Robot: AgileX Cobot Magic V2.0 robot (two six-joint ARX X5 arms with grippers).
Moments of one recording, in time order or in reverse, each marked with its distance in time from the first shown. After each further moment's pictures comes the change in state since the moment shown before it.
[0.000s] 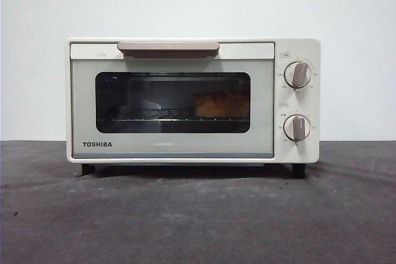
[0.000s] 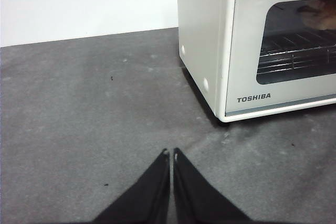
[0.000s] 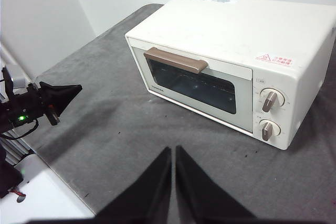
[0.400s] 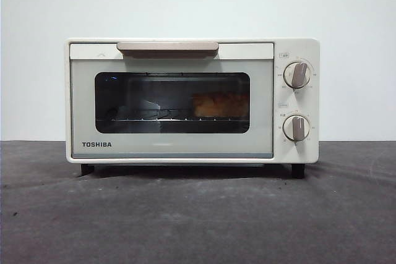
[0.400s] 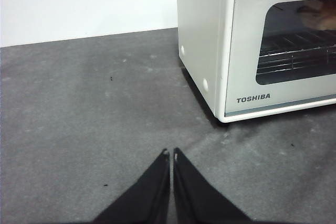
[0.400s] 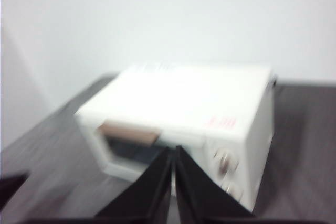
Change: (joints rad) left arm 0.000 0.000 0.000 0.000 0.000 0.000; right arm -0.322 -0.043 -0.198 0.405 -0.066 -0.054
